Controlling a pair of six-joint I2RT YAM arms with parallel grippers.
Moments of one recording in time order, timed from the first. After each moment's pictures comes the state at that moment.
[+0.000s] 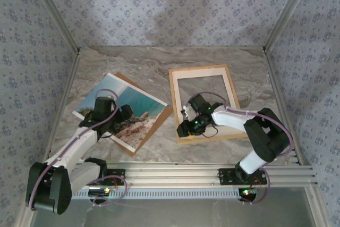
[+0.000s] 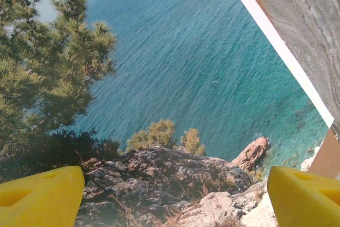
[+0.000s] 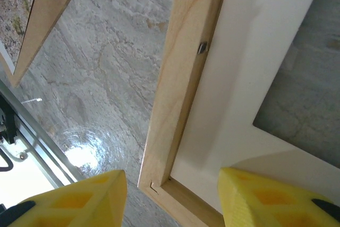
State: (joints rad) left arm -0.24 1.01 0.48 -0.32 0.05 -0.62; right arm 0.65 1.58 0.78 -0.45 -0.56 0.37
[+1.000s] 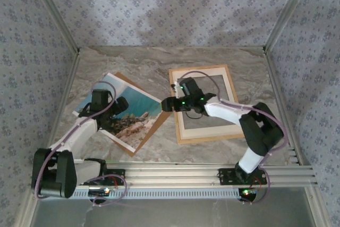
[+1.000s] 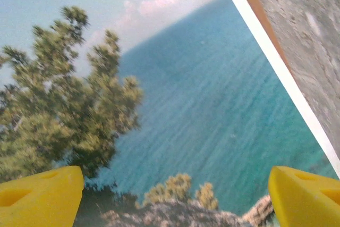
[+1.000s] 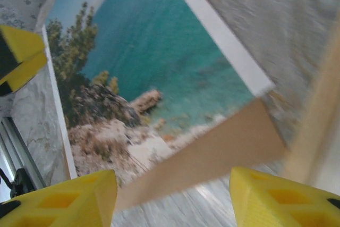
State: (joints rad) left arm -0.13 1.19 0.60 -0.28 0.04 -0.62; right arm 0.71 1.70 1.04 -0.09 -0.39 0.51
